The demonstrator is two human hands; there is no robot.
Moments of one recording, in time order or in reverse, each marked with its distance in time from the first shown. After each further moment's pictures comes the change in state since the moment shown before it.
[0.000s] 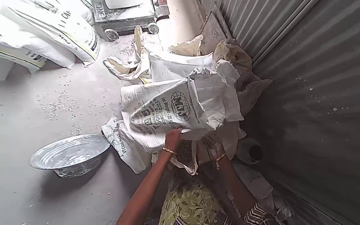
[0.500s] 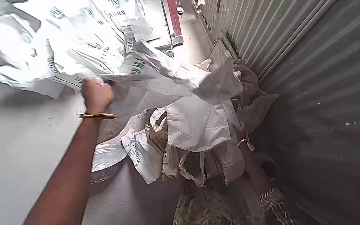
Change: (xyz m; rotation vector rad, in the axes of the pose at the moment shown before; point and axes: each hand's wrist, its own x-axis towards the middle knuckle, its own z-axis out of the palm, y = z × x) left_hand -0.076 -0.061 -0.299 -0.337 0.862 -0.298; right_hand 0.034 -0.134 0.019 -0.707 0.066 -0.616
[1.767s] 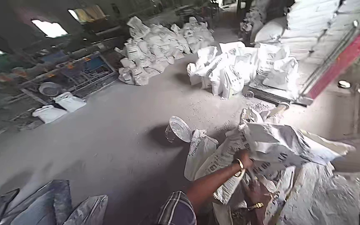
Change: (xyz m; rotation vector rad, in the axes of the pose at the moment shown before) left_hand -0.120 -0.053 0.096 -0.232 -0.531 -0.227; right_hand -0.218 -0.093 0.154 -0.371 -0.773 -0.674
